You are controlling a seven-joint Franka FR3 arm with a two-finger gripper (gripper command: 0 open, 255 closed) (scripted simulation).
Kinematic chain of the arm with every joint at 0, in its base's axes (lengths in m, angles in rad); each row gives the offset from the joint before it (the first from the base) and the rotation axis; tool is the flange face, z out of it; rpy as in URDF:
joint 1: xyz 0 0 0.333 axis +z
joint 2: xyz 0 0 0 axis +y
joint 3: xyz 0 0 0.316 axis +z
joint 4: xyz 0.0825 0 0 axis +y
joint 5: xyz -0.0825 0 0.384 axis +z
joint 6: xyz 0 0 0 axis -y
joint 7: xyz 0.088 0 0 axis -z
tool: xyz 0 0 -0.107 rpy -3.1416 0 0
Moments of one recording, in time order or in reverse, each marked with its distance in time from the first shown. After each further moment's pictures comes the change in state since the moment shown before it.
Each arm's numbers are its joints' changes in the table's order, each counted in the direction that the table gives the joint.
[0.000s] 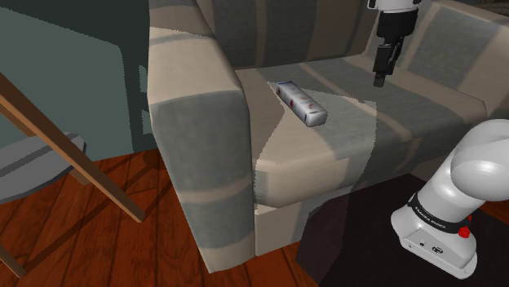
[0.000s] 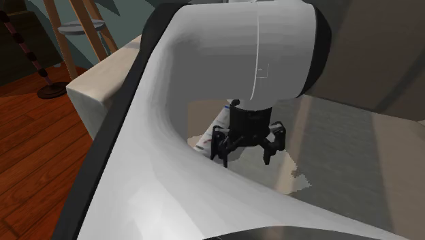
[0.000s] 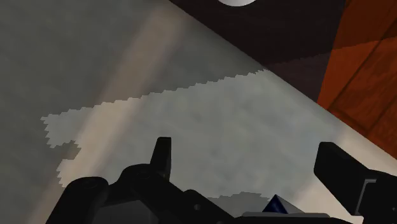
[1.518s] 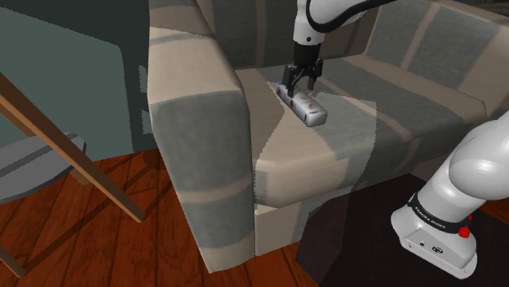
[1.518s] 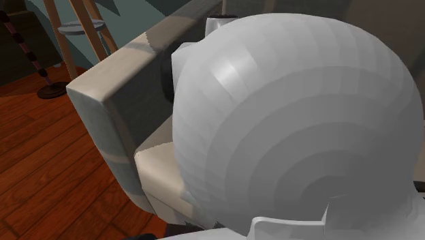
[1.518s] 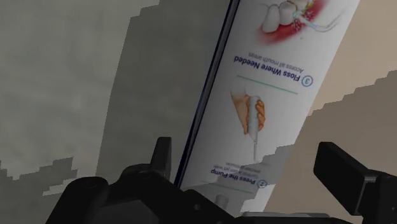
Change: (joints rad) arm -0.038 0.558 0.139 -0.194 0.073 0.513 0.392
